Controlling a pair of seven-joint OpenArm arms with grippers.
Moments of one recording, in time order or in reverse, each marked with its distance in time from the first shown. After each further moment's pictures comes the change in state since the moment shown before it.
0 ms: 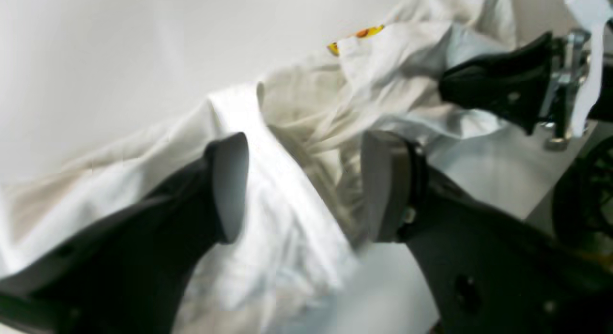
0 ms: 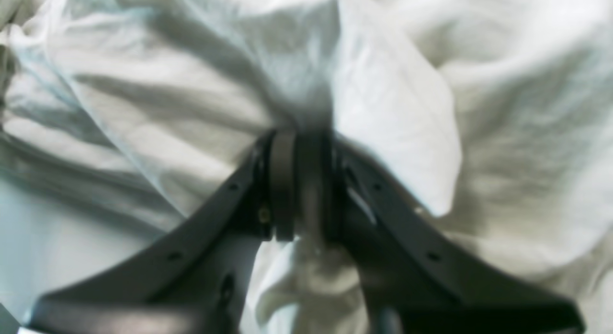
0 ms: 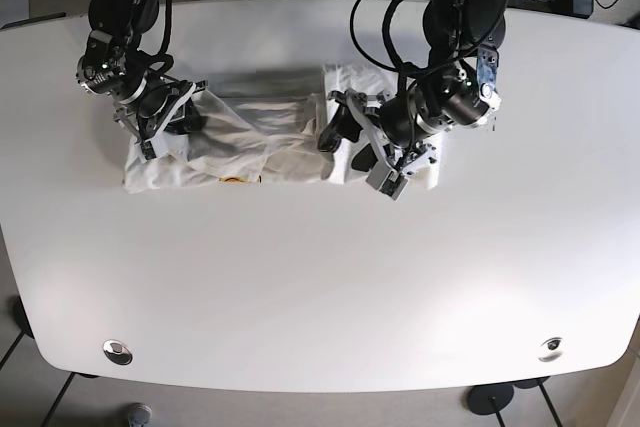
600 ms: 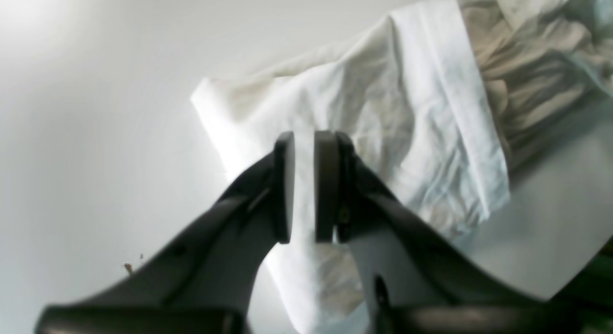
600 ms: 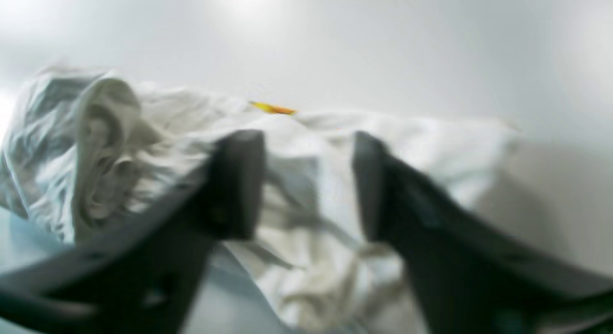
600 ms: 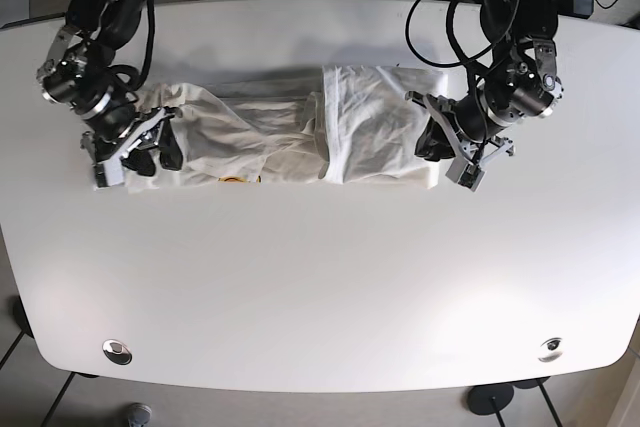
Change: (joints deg) left arm 4.0 -8.9 -14.9 -0.6 -0.3 -7.4 -3.7; right arm 4.3 -1.4 15.2 14.1 18.7 -0.1 -15.8
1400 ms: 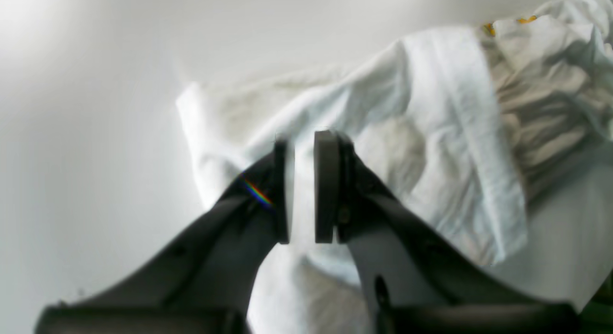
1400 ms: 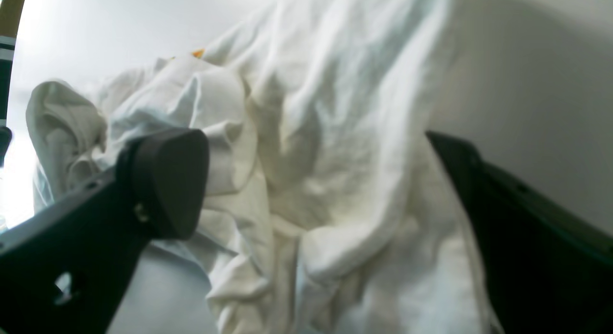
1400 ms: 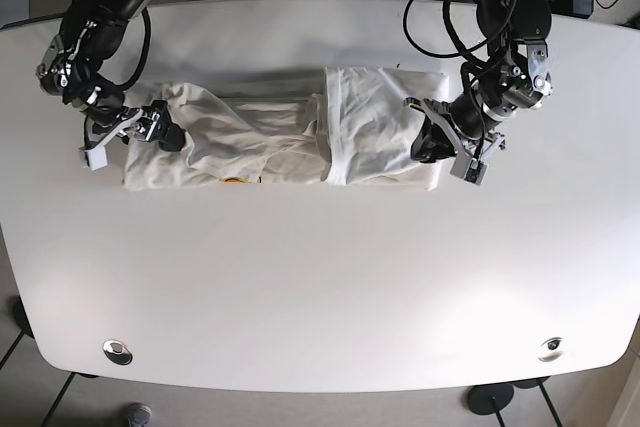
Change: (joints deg) left arm 0.4 -0.2 0.2 -12.3 0.0 -0.6 -12.2; right arm 5.7 2.9 4.4 -28.2 3.0 0.6 -1.7
